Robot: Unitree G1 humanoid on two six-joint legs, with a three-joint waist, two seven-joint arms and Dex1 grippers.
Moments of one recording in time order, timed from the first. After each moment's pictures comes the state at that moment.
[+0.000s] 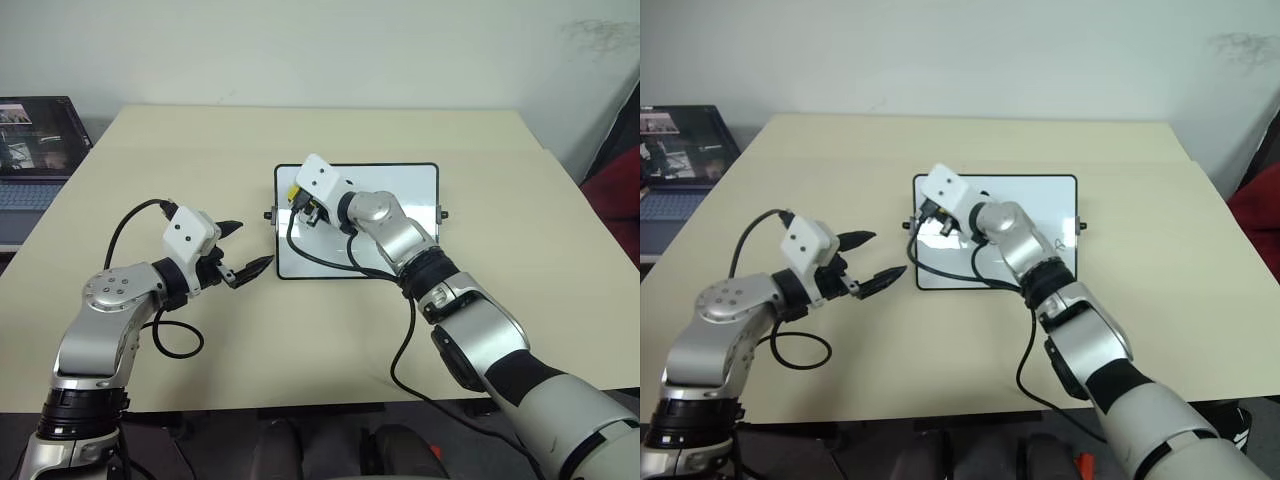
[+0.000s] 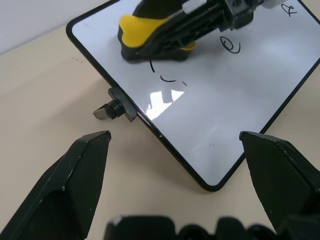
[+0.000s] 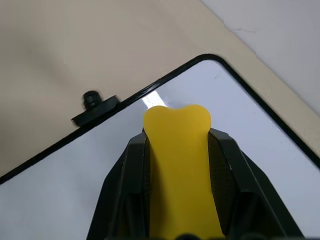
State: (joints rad) left arm -0.25 0.71 0.14 -0.18 -0.31 0.40 -0.80; right arm -1.13 0.01 0.32 0.89 -0.22 0.13 0.53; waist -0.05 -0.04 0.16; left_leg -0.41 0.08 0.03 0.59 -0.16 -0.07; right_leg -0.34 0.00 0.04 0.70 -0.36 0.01
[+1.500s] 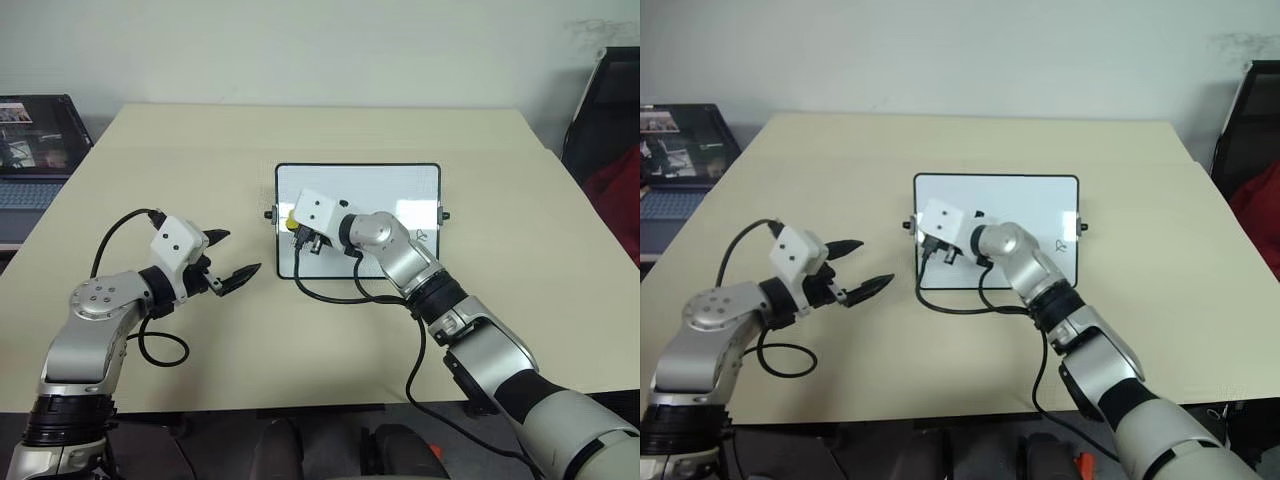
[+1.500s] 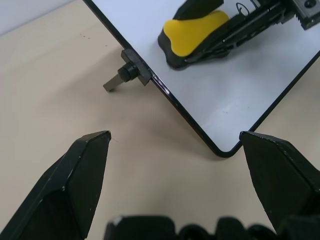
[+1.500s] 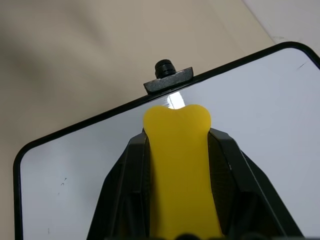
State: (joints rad) left arm -0.20 0.75 0.16 -0.12 -0.31 0.34 -0.82; right arm -1.00 -0.04 0.42 0.68 -0.26 0.12 0.58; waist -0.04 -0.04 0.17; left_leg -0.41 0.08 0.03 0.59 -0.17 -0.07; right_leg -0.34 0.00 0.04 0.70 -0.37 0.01
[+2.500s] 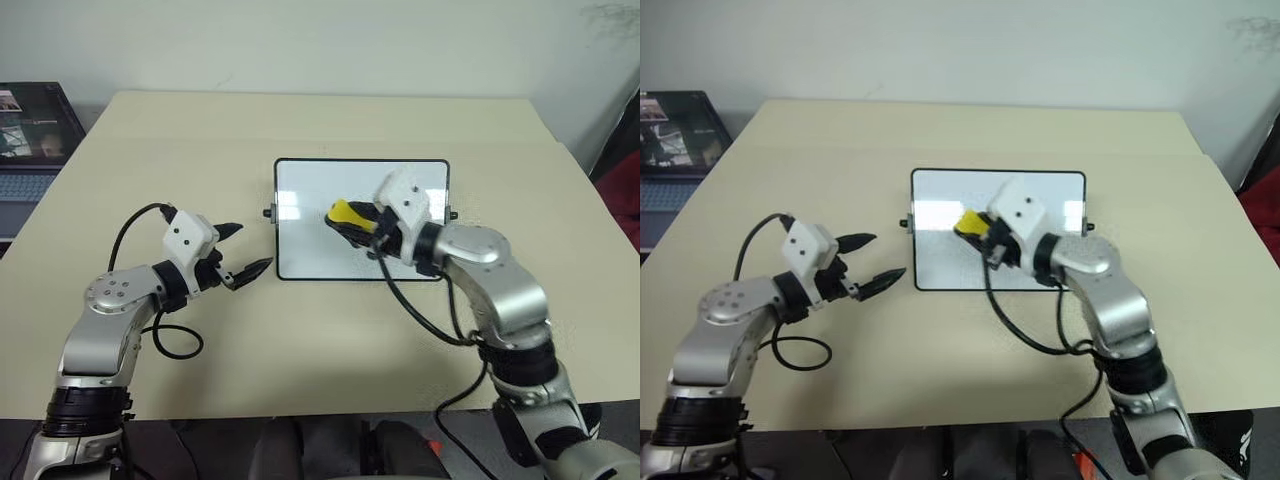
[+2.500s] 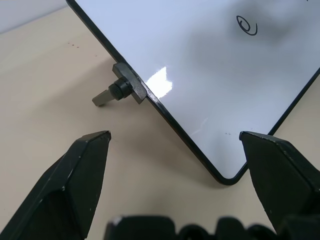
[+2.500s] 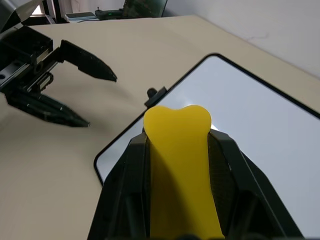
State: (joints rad) left arm -0.24 0.69 0.14 -0.11 -0.31 0.32 -0.82; right arm -0.56 -0.27 0.13 -0.46 0.10 0.83 0.72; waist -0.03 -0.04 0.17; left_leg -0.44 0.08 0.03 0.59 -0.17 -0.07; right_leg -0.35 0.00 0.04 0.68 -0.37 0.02
